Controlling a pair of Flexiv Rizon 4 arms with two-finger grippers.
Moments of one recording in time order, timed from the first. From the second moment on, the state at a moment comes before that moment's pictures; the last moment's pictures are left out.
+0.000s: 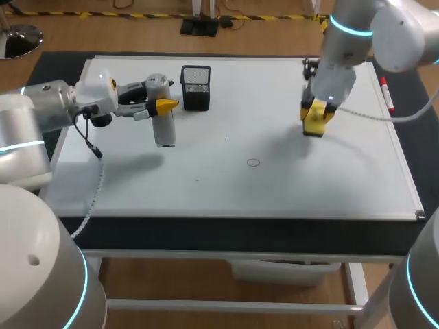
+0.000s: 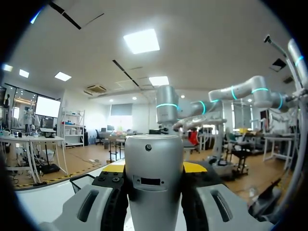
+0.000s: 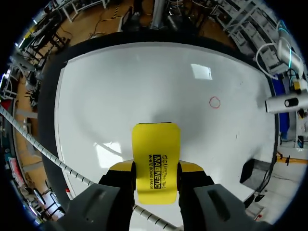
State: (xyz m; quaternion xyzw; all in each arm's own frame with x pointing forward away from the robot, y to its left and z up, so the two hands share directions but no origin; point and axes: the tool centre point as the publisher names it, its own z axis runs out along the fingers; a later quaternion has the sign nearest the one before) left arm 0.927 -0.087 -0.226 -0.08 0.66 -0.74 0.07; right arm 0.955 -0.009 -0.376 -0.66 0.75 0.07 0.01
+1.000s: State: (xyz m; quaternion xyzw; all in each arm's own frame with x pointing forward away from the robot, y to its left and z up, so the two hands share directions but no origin) left arm 0.927 -0.087 -0.226 -0.08 0.66 -0.74 0.07; right arm 0.861 0.142 -0.393 -0.78 0.62 0.01 0.03
